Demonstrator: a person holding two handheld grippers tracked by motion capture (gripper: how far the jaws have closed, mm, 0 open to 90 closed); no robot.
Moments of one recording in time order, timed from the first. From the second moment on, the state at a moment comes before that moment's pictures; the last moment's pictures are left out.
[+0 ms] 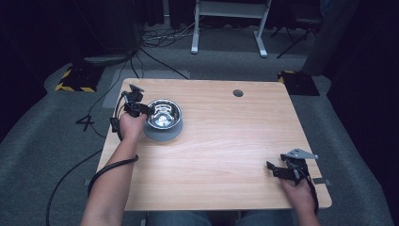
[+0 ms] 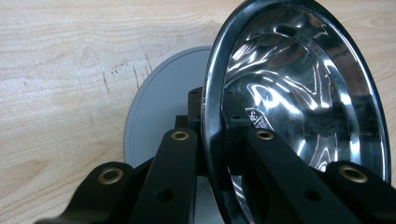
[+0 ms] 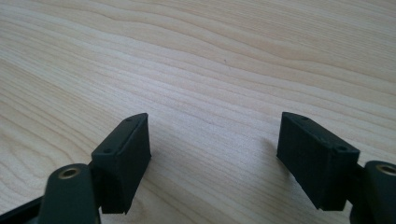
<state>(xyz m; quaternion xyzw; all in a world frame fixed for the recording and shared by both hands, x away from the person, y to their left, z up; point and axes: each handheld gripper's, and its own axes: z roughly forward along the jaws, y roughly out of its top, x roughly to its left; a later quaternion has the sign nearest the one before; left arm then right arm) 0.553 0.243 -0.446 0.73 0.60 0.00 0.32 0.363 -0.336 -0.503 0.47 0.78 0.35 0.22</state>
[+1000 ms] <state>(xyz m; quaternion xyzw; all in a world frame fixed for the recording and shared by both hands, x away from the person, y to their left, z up) 0.555 0.242 -0.463 0.72 0.61 -0.01 0.32 0.363 -0.336 -0.503 0.47 0.78 0.35 0.22</state>
